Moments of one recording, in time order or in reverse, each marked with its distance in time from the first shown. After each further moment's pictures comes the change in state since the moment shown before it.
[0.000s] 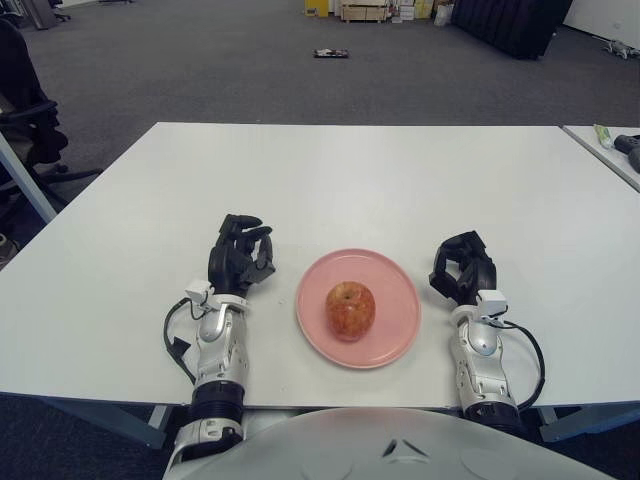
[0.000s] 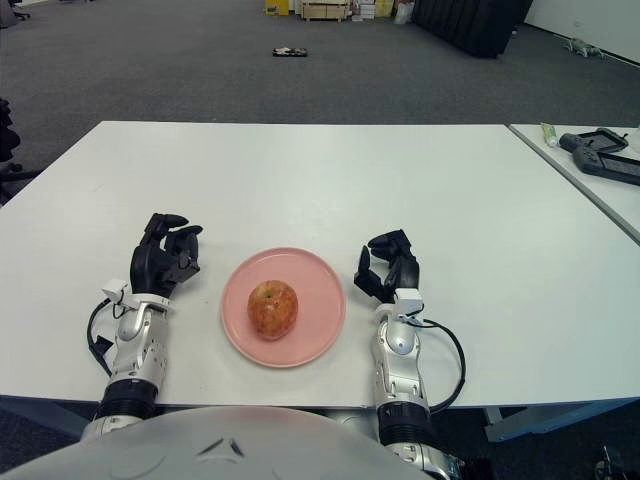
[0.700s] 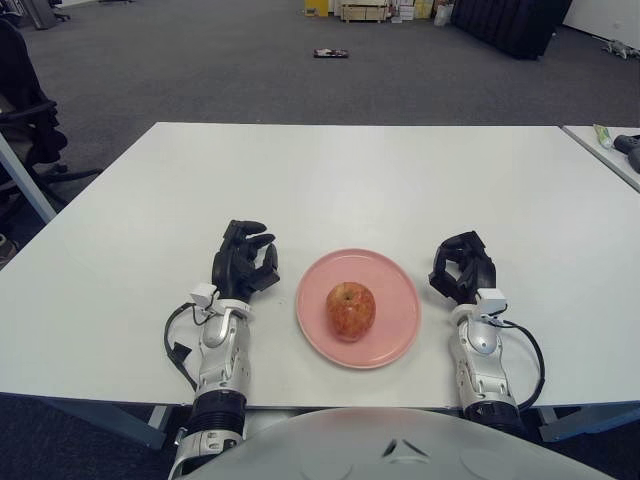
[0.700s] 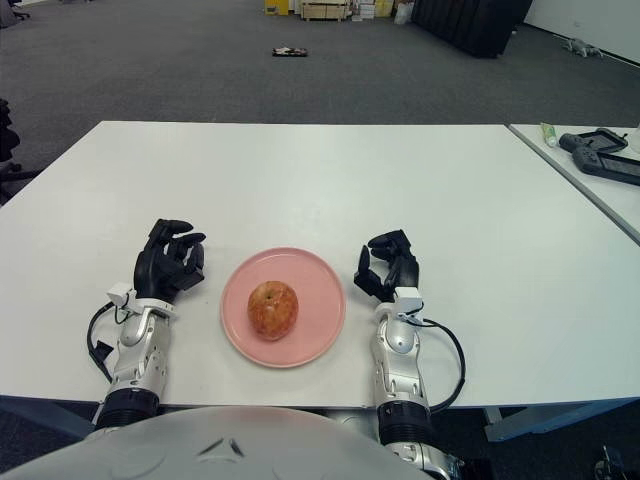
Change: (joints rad) left arm 0.046 -0.011 -0.034 -0.060 0.045 0.048 0.050; right arm -0.002 0.000 0.002 -0.008 -0.002 0.027 -0.007
